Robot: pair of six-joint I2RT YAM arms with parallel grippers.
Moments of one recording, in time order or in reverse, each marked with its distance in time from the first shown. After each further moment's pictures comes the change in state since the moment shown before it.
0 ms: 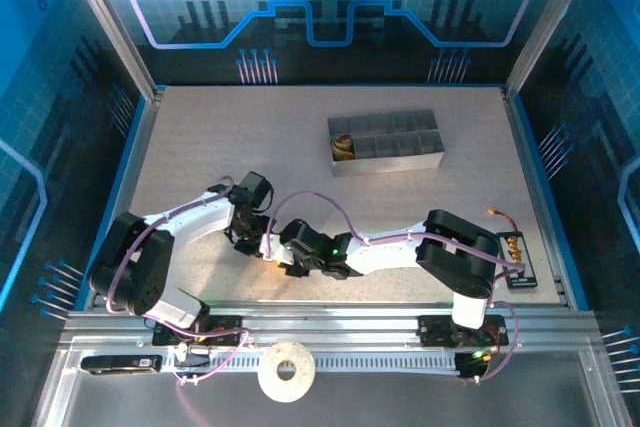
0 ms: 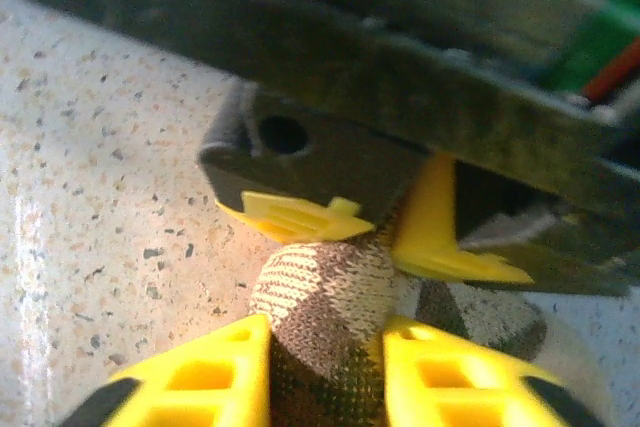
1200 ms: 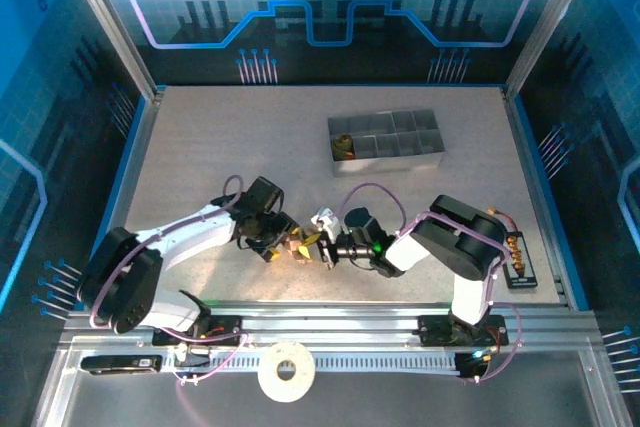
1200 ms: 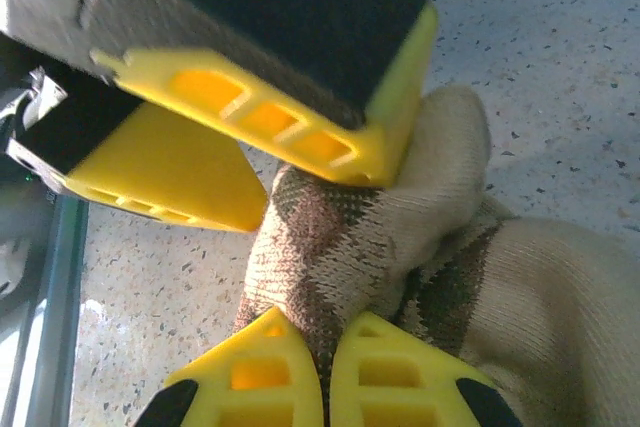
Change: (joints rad) left arm -0.138 -0.075 -0.060 0.243 -0.065 0.144; right arm -0.310 0.039 -0.470 0.837 -0.548 0.624
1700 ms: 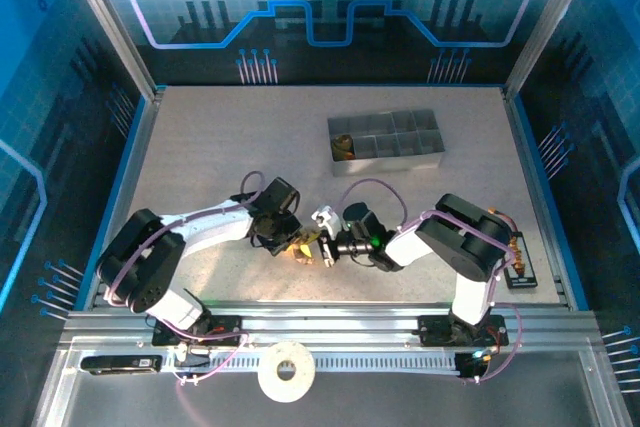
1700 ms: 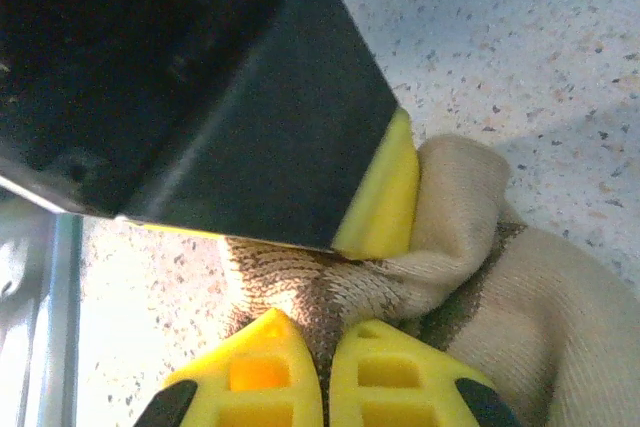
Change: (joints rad) left arm -0.063 0.117 0.050 0.032 -0.075 0.066; right arm -0.026 -0.036 0.096 -0.241 -0.038 -0.019
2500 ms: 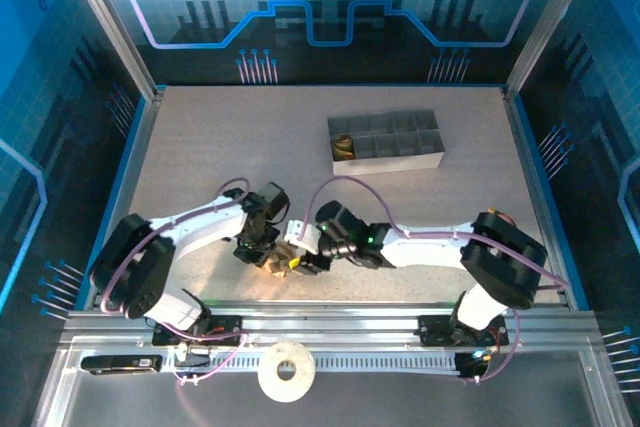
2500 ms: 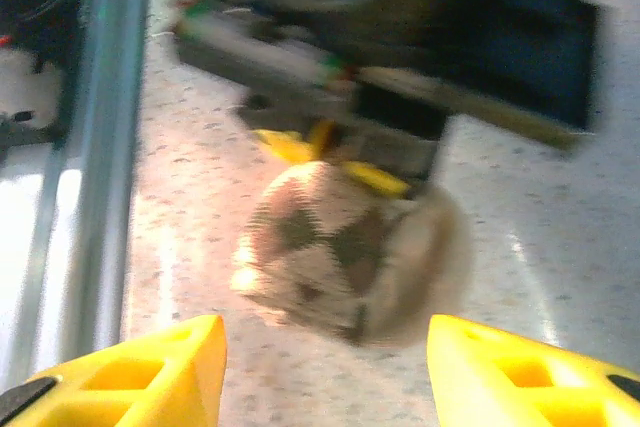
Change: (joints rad) left arm 0.037 0.012 0.089 -0.460 -0.084 -0.318; right arm 0.264 -0.255 0.143 -0.493 0.268 -0.491
